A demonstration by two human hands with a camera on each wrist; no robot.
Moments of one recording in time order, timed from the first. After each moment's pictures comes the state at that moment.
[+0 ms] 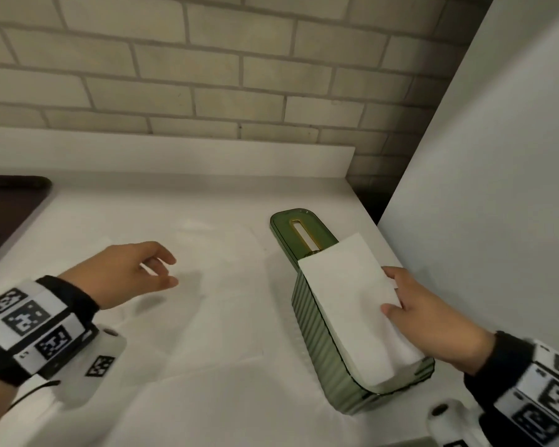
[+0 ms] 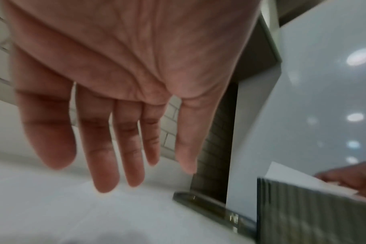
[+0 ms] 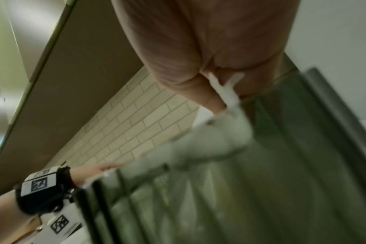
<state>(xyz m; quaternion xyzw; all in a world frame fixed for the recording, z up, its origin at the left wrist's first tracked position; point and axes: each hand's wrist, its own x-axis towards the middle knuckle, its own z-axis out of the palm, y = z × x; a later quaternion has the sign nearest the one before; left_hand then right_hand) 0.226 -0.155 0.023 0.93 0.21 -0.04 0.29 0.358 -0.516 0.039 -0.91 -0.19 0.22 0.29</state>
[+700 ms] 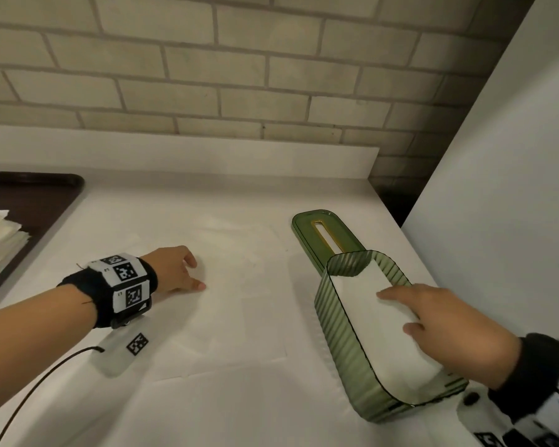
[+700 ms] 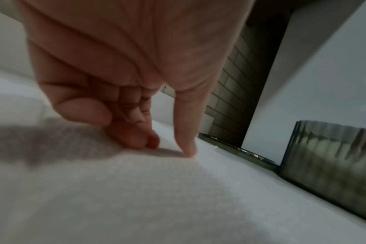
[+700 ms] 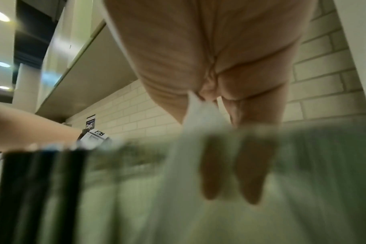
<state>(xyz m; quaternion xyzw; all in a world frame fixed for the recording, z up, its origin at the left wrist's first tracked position) 0.267 -0.129 -0.023 0.92 0.29 -0.16 0.22 0.351 -0.501 0.052 -0.93 -0.33 0.14 0.05</state>
